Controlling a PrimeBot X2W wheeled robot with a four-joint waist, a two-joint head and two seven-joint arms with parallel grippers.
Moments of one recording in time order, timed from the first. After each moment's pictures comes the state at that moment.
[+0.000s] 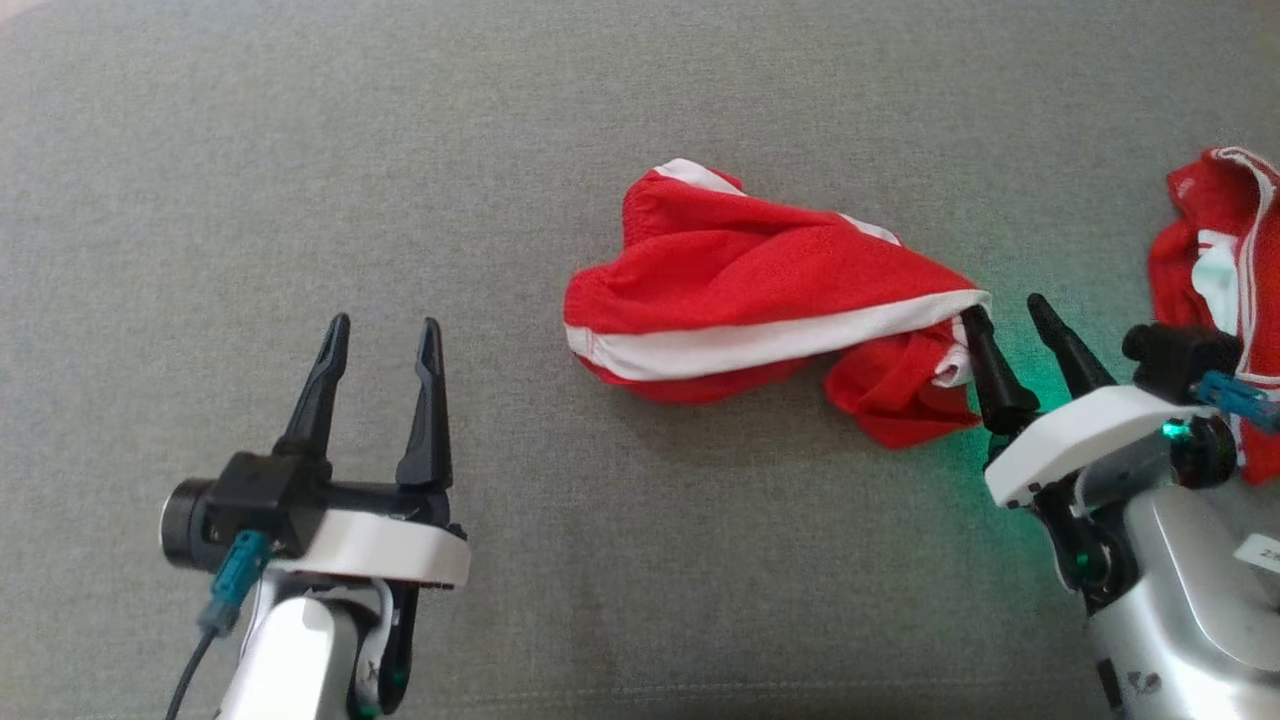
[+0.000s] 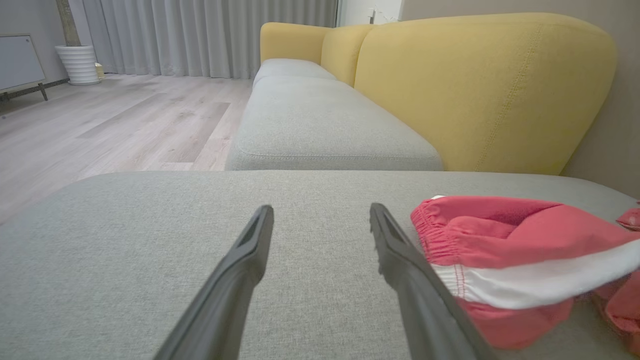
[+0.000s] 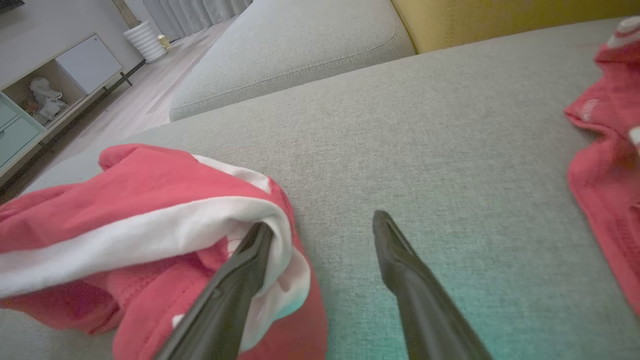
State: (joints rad) left arm -0.09 0.09 -0.25 0.02 -0.17 0.10 -0.25; right arm -0.30 -0.18 0.14 0.38 0.45 0.12 0.06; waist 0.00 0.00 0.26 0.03
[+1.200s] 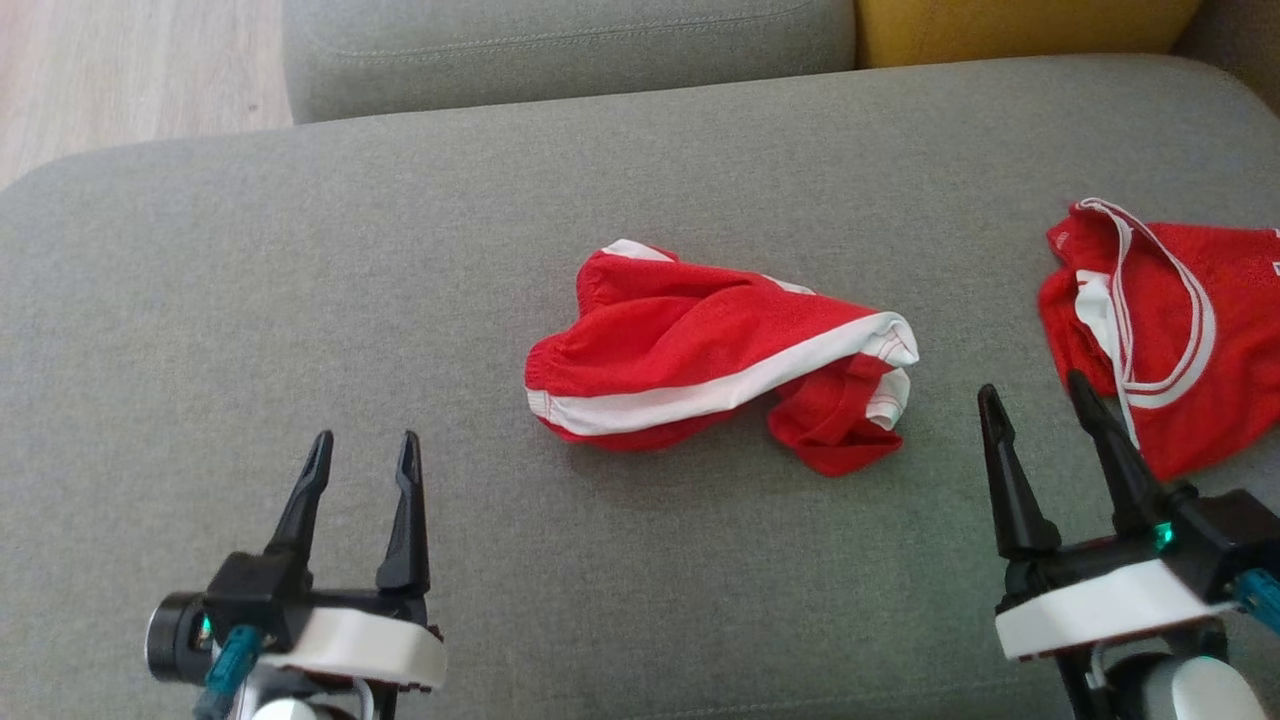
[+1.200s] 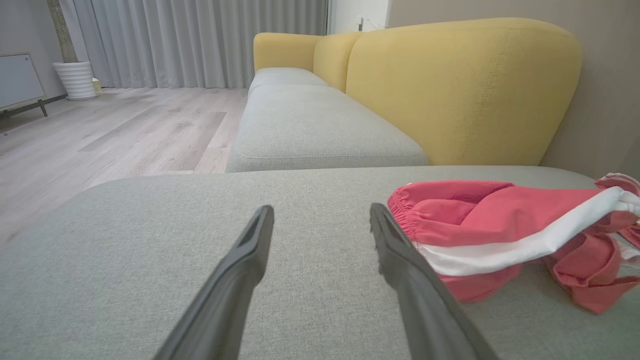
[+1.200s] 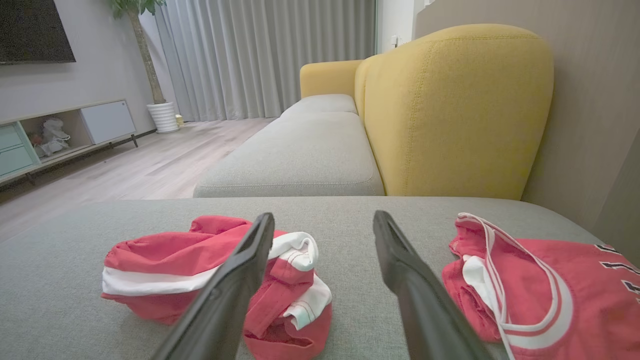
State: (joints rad) left arm 0.08 0.10 -0.21 0.02 -0.15 0.10 -0.25; right arm 0.10 -0.09 0.06 -0.16 0.15 0.12 -0.02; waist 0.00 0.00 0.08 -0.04
